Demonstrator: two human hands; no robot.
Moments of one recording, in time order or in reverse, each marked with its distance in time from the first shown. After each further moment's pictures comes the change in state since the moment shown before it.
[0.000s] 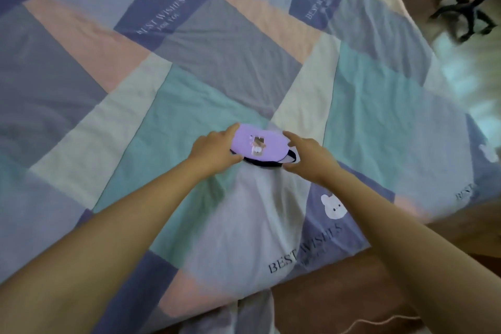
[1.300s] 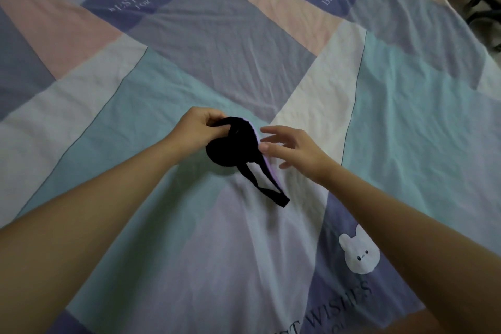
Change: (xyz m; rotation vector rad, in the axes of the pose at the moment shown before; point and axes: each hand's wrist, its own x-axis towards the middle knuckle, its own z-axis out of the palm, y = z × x) left_hand 0.101 -0.025 0.048 -0.912 0.176 0.006; right_hand 0.104 0.044 0.047 0.737 -0.108 -0.148
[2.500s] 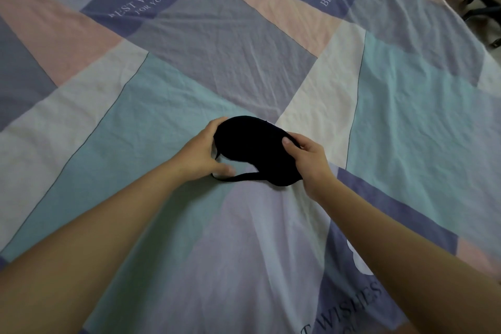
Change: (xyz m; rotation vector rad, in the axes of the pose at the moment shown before) left_hand -0.011 -0.035 0.000 0.268 -0.141 -0.038; right_hand 0.009 0.029 0.027 0.517 0.433 0.141
